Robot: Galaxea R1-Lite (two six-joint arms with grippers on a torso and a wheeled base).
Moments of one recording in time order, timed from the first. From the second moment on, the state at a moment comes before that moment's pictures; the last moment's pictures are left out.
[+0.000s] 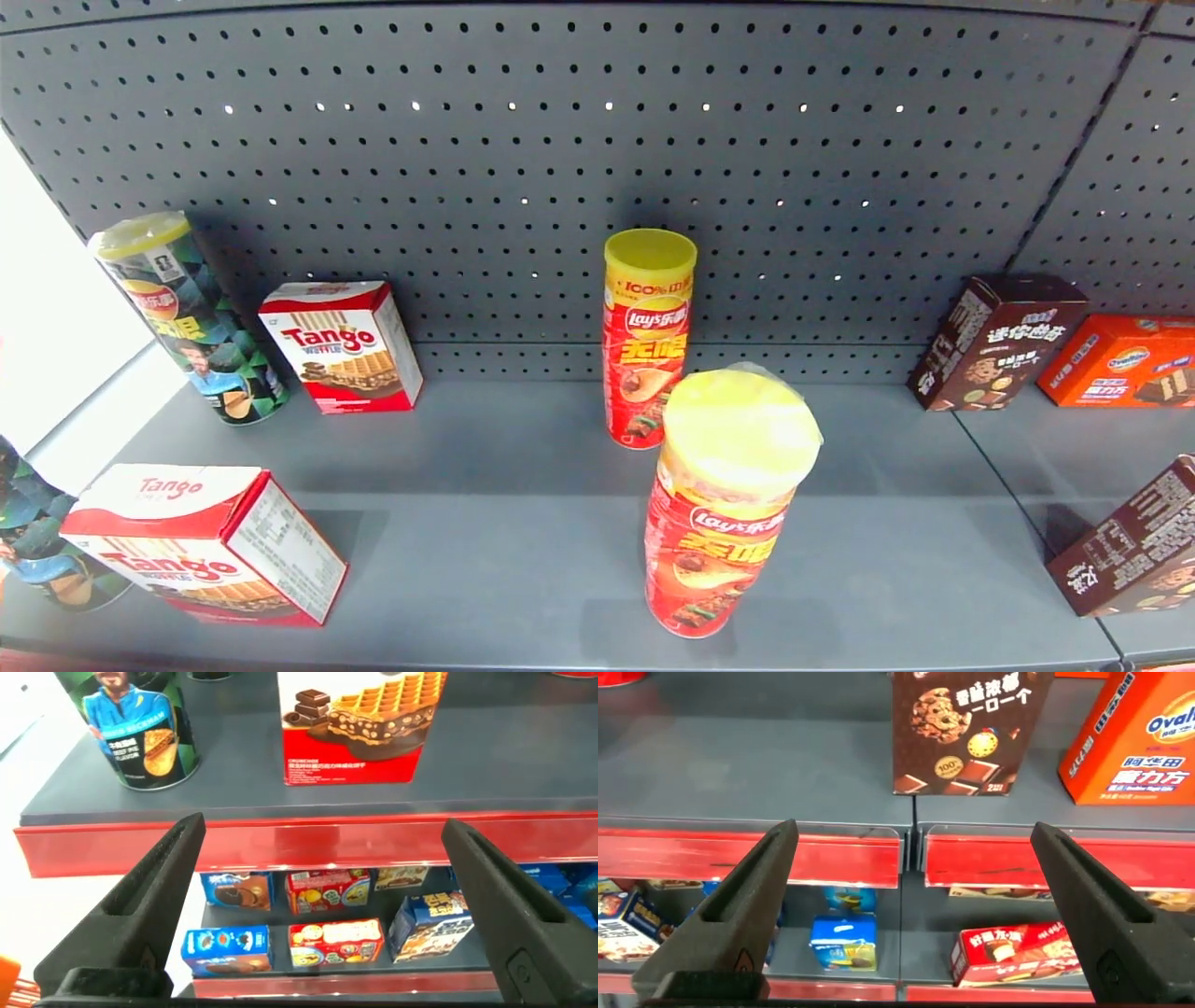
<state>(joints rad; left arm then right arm) 0.00 0.00 0.00 0.02 -0.03 0.01 -0.01 0.00 0.00 0.00 0.02 -0.01</state>
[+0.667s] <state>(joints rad) 0.00 0.00 -0.01 0.02 -0.05 0.01 -0.01 0.05 -0.08 -0.01 0.03 0.01</state>
